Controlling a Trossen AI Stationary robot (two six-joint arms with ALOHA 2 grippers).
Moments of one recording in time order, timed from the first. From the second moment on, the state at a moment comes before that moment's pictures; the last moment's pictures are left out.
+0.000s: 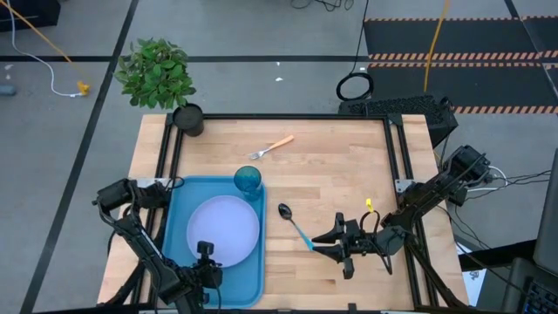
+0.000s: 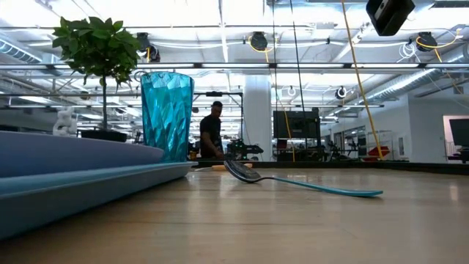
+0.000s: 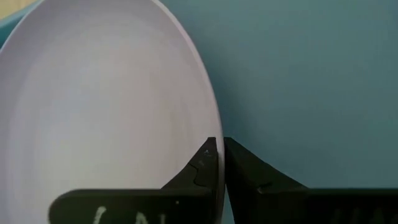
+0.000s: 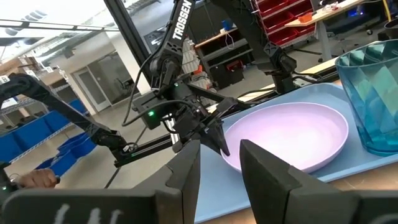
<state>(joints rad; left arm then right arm) -1.03 1.88 1.15 -0.82 -0.54 -0.85 0.73 1.45 0.57 0.88 0.68 0.48</state>
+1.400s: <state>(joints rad) -1.00 1.55 1.15 -0.87 -0.65 -0.90 0.36 1.45 0.57 0.59 0.40 0.40</state>
